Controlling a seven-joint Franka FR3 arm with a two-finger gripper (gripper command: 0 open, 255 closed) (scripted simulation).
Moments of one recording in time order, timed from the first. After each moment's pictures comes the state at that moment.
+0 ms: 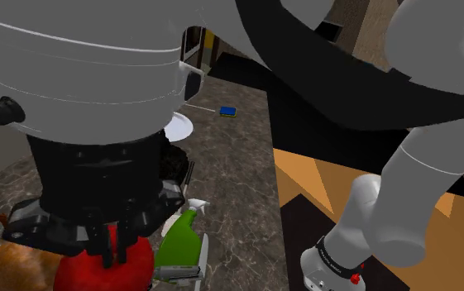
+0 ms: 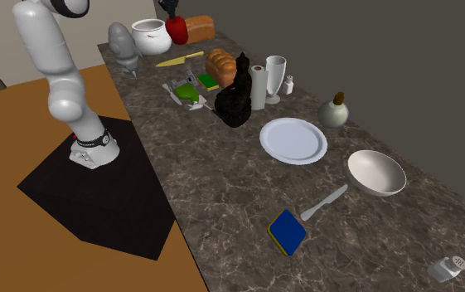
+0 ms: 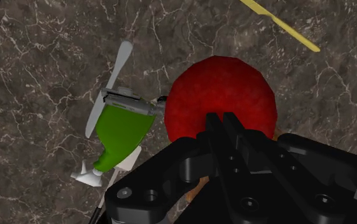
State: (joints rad) arm 0.62 0.11 0.64 -1.51 -0.02 1.64 1.50
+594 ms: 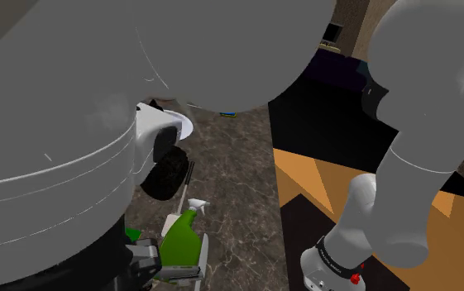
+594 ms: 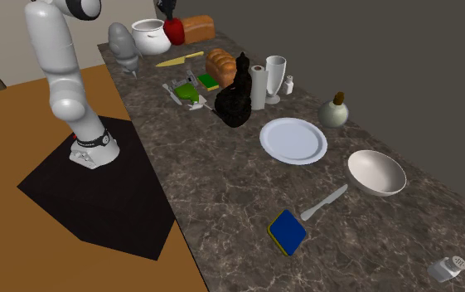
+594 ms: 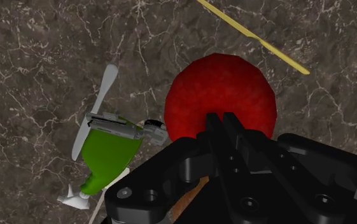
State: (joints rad) arm 0.71 0.21 0.67 -1.46 -0.09 1.68 1.62
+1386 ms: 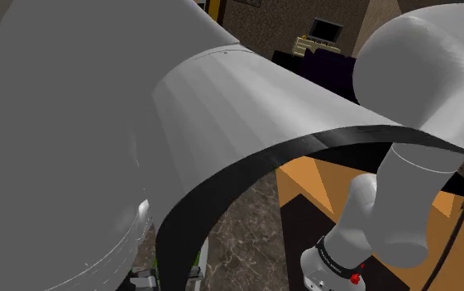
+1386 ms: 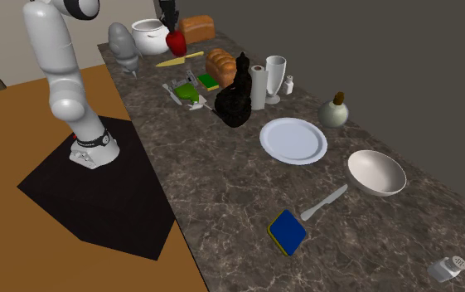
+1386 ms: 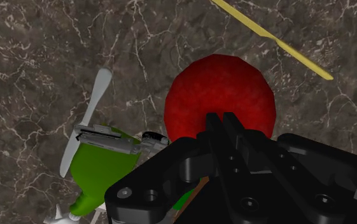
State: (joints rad) arm 0.69 0.20 0.67 -1.64 -0.08 1.85 1.61
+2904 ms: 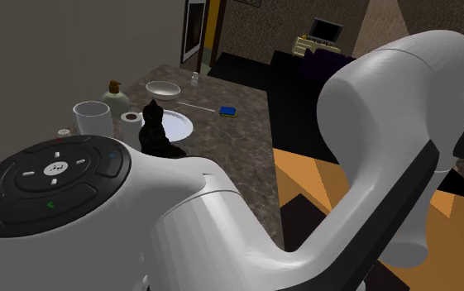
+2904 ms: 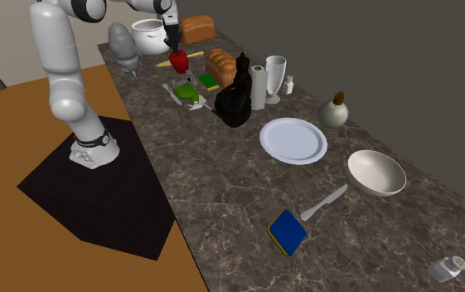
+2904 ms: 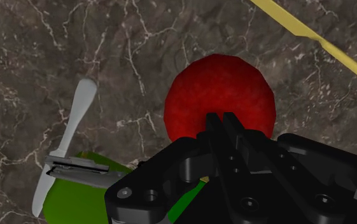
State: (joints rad) arm 0.70 0.26 0.65 -1.84 -0.13 2.09 1.63
